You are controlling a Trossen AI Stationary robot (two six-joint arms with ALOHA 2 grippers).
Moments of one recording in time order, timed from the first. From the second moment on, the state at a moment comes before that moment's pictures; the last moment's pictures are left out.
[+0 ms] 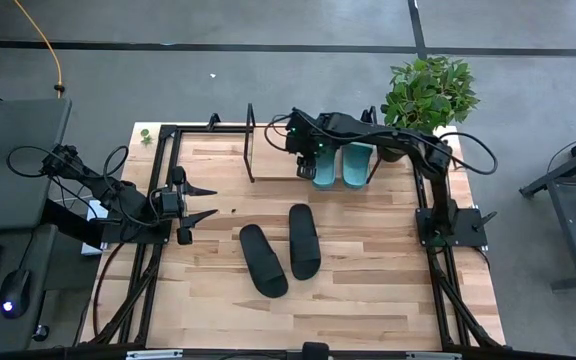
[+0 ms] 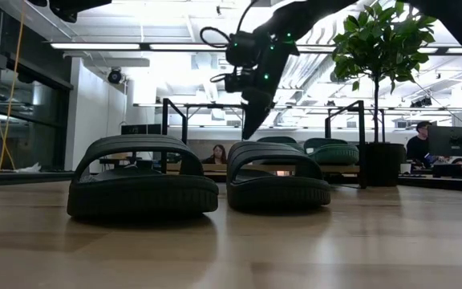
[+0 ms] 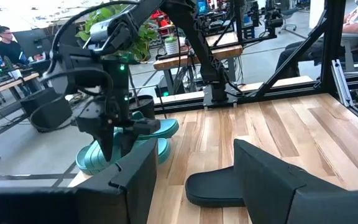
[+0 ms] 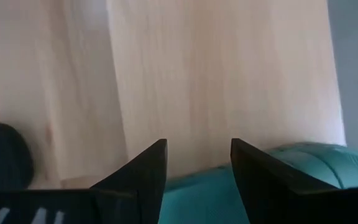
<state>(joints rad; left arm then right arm) -0.42 0.49 0.48 -0.11 -0.73 0.15 -0.41 2.03 1.72 -0.84 0.02 -0.32</state>
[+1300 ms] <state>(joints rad) -0.42 0.49 0.48 -0.11 -0.73 0.15 -0.44 2.07 1.72 -0.87 0.21 -0.34</state>
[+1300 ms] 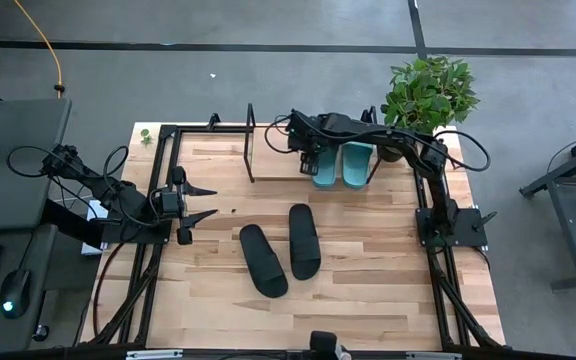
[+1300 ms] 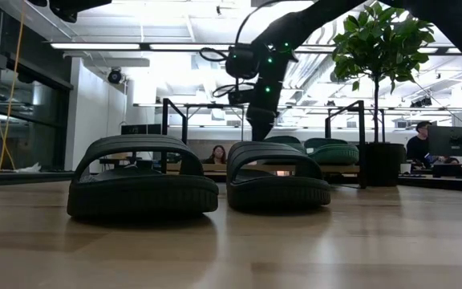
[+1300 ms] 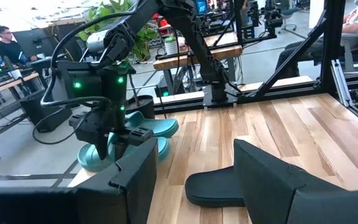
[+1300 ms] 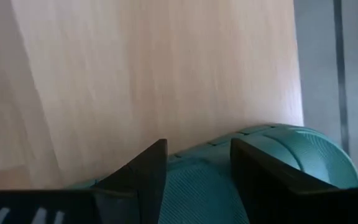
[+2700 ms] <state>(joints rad) -0.42 0.49 0.48 -0.11 -0.73 0.15 -0.30 2.04 1.92 -0.81 0.13 -0.29</state>
